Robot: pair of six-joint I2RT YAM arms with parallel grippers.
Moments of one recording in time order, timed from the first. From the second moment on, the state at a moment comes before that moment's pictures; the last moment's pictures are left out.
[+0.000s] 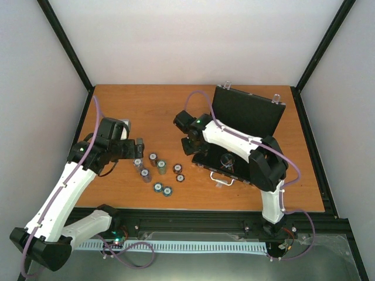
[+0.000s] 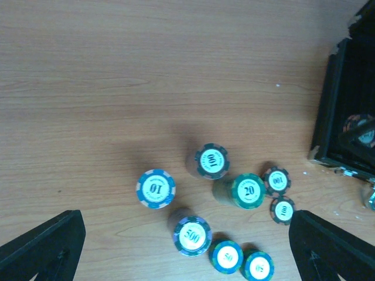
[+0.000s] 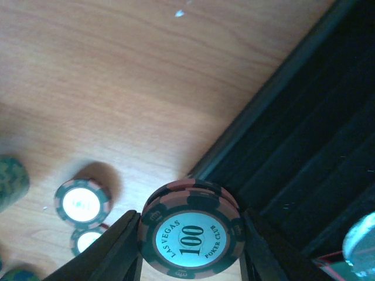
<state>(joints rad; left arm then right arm) -0.38 0.97 1.11 -1.07 -0.10 -0.38 0.83 1.97 1.65 -1.02 0.08 0.51</state>
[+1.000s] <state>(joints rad) -0.38 1.04 1.03 -0.95 0.03 -0.39 0.62 1.93 1.44 -0.60 0.40 0.40</state>
